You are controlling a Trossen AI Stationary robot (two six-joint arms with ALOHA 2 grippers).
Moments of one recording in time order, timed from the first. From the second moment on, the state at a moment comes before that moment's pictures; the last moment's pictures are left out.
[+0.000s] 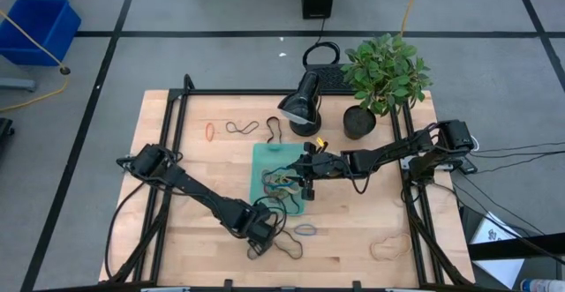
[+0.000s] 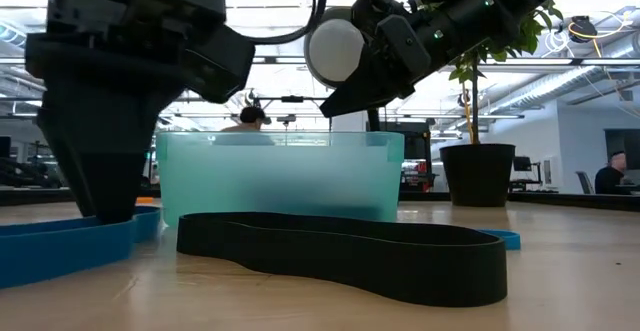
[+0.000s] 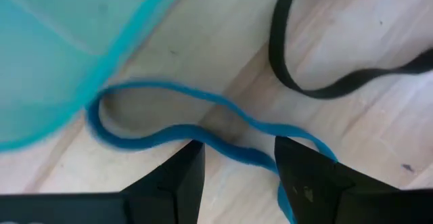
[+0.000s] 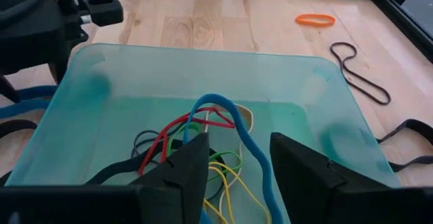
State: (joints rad) left arm -0.49 1.97 1.32 -0.72 0.05 -1.21; right arm 0.10 1.64 0.83 0.28 0.18 0.00
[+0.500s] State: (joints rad) left arm -0.49 1.97 1.31 -0.73 0.10 -1.24; right arm 0.10 1.64 0.83 0.26 0.18 0.00
